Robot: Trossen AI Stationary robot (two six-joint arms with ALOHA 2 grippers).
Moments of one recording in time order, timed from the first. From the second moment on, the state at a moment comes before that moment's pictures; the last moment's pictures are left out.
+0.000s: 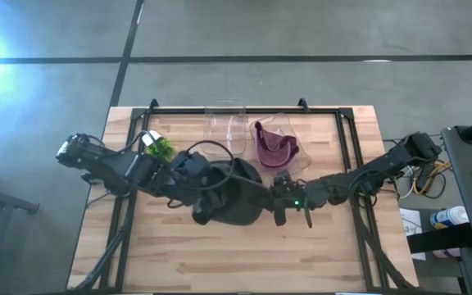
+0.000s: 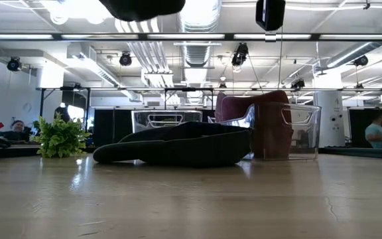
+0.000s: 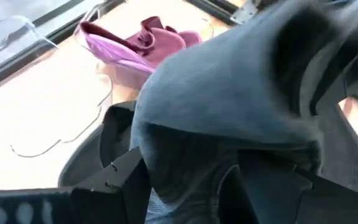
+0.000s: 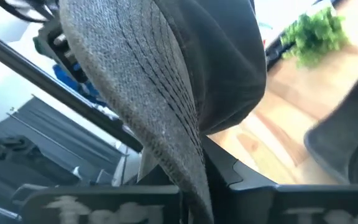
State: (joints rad) left arm -0.37 1.45 1.61 -1.00 -0.57 -0.85; right arm 0.38 1.40 0.85 0.44 0.40 0.91
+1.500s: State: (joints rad) left arm -0.31 1.46 1.66 -0.81 -0.80 -0.68; right arm 0.27 1.44 0.86 0.74 0.18 0.92
